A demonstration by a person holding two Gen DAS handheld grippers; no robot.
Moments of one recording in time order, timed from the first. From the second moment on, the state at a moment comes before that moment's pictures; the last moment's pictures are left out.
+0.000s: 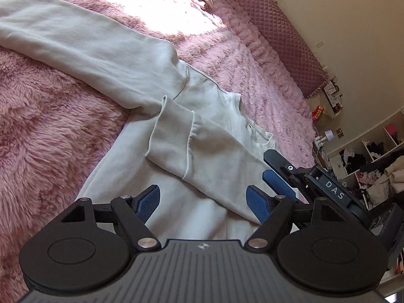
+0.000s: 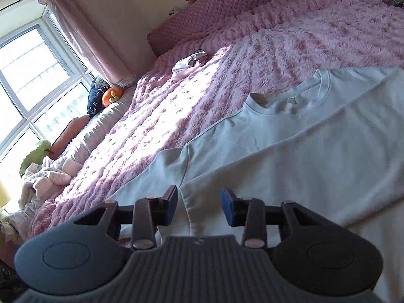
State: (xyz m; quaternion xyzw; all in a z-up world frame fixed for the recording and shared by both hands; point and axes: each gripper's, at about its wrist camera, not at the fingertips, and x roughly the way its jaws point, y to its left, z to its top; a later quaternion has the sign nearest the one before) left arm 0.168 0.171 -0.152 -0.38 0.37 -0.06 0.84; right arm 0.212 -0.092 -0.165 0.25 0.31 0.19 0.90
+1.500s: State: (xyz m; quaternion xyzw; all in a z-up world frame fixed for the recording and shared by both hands) left arm 0.179 0.184 -0.153 -0.37 0.33 -0.02 0.87; right arm 0.228 -0.214 -0.180 -0.05 0.30 0.01 0.95
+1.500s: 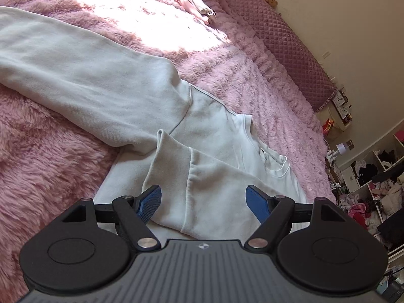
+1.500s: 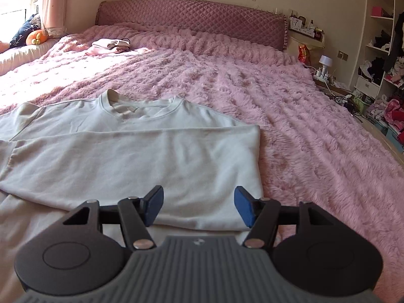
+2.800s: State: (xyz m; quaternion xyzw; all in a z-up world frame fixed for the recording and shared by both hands) left arm 0.079 0.448 -0.145 -0.52 0.07 0.19 0.83; right arm 0.178 -0.040 -0.153 -0.11 0.29 0.21 0.93
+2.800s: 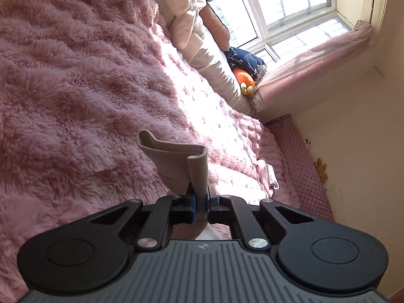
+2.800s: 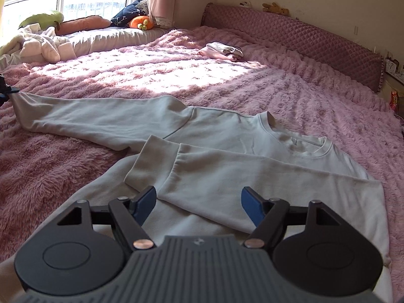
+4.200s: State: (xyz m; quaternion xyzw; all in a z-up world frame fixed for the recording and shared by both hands) left arm 0.200 0.048 -0.094 -0.22 0.26 -0.27 0.90; right arm 0.159 -0.300 -0.155 0.07 0.31 -0.01 0.95
